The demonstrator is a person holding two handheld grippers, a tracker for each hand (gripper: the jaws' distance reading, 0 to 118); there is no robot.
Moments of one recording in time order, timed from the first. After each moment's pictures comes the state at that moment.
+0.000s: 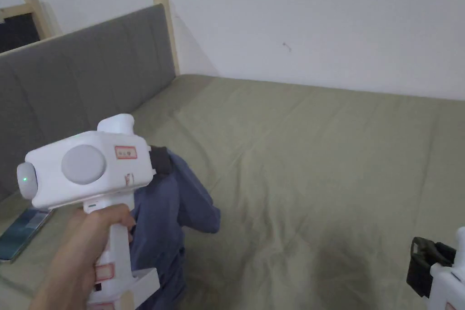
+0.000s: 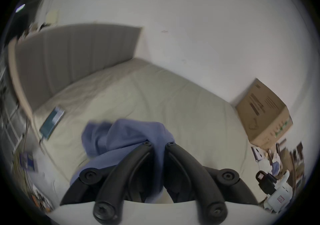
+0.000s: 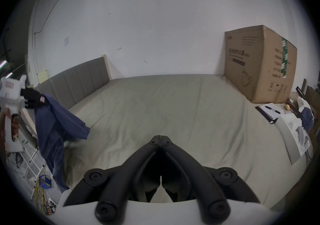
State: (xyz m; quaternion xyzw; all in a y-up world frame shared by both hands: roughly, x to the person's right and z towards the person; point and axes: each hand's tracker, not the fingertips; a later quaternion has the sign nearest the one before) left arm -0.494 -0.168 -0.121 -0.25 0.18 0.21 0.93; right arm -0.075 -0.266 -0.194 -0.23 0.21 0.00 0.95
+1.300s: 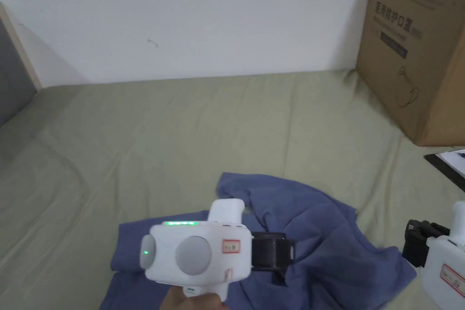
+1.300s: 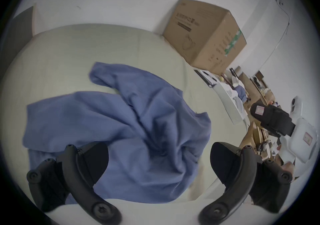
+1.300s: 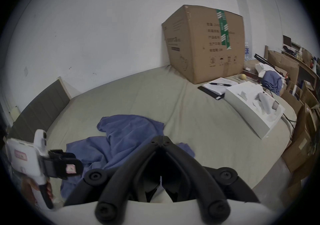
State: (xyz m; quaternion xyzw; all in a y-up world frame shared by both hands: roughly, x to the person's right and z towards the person) left arm -0.237 -0.298 -0.222 -0.42 -0.14 0.16 0.88; right arm 0.073 -0.268 -0.199 -0.27 0.05 -0.08 0.96
